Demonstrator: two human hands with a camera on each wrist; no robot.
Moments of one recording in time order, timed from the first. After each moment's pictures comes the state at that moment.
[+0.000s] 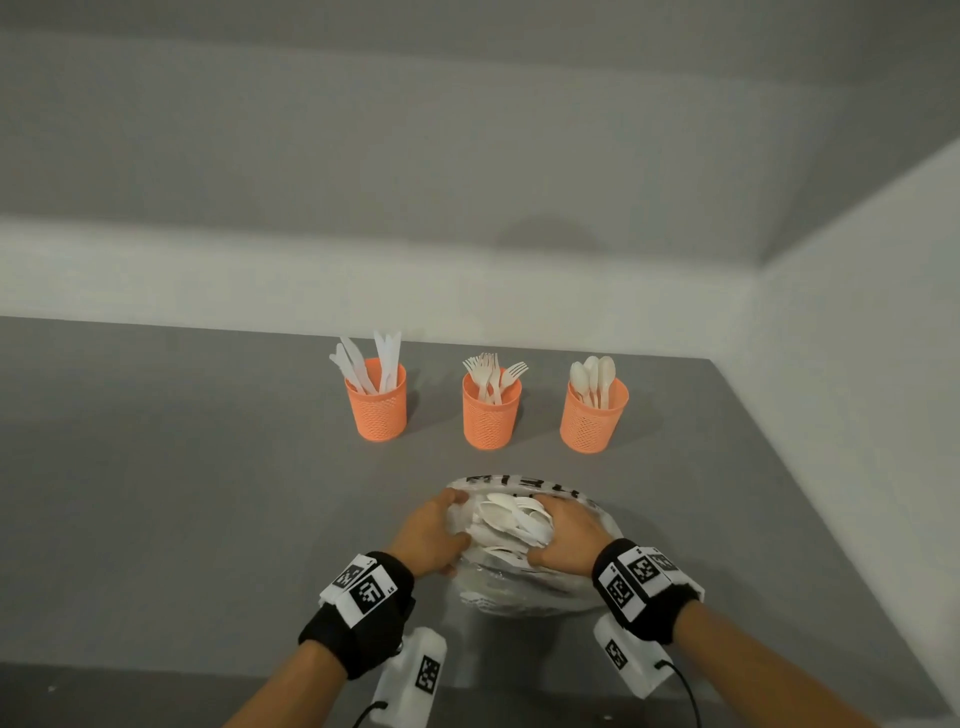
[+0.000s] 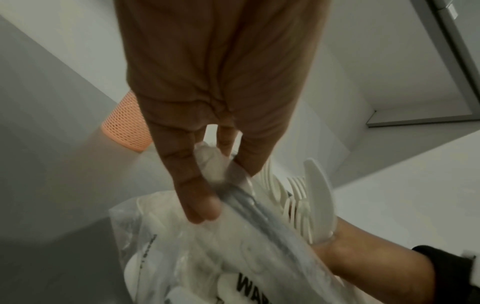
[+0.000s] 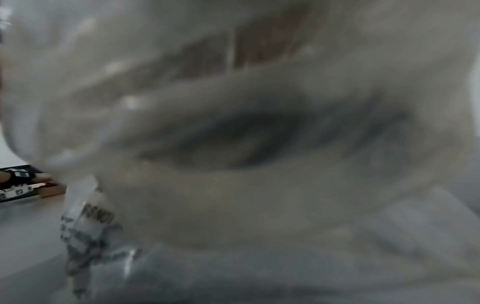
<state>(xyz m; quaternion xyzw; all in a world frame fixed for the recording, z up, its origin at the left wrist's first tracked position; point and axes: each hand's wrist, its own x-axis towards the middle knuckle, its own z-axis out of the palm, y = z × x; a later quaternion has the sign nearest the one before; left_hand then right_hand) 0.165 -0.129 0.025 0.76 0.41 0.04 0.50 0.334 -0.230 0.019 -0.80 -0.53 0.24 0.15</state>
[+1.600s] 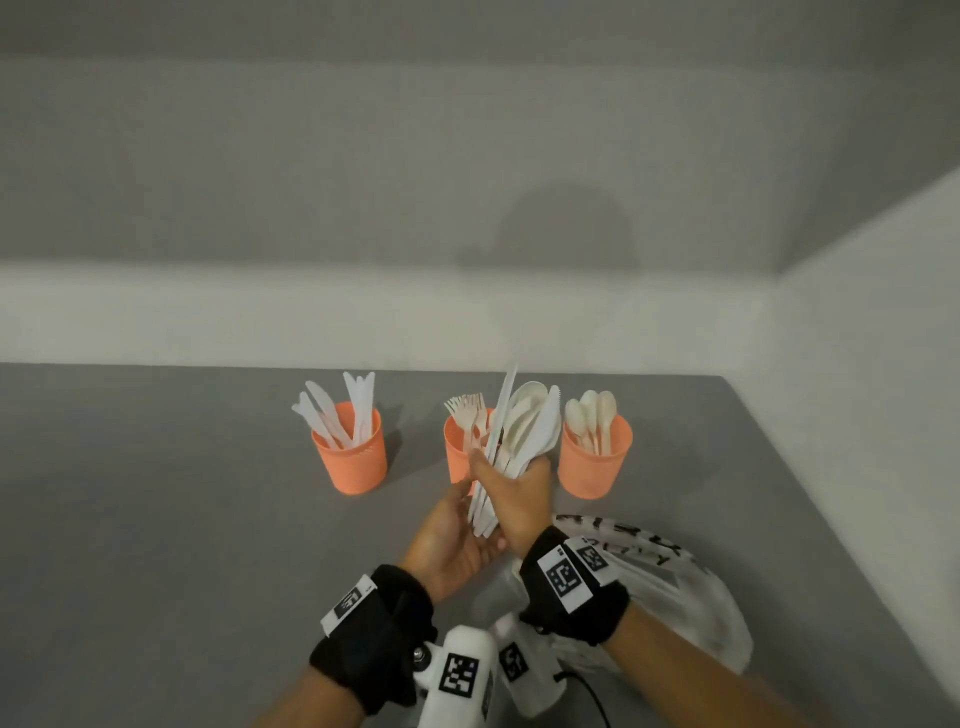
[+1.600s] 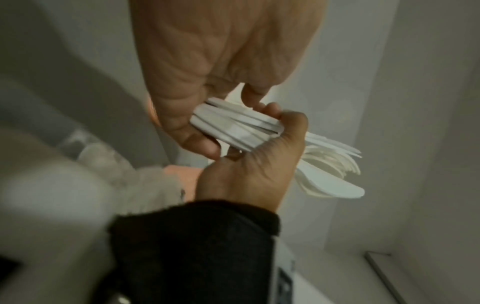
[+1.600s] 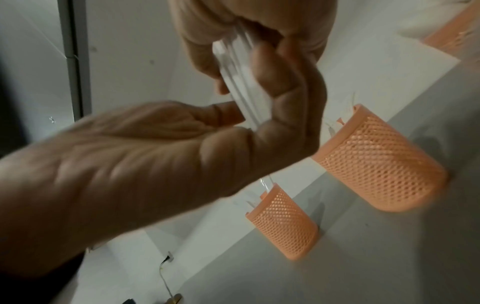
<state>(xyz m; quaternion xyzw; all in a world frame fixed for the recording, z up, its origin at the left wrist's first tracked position) 0.246 -0.102 0.069 0.31 0.32 0.18 0.88 0.328 -0.128 0.069 -0.59 -0.23 0.28 0.72</state>
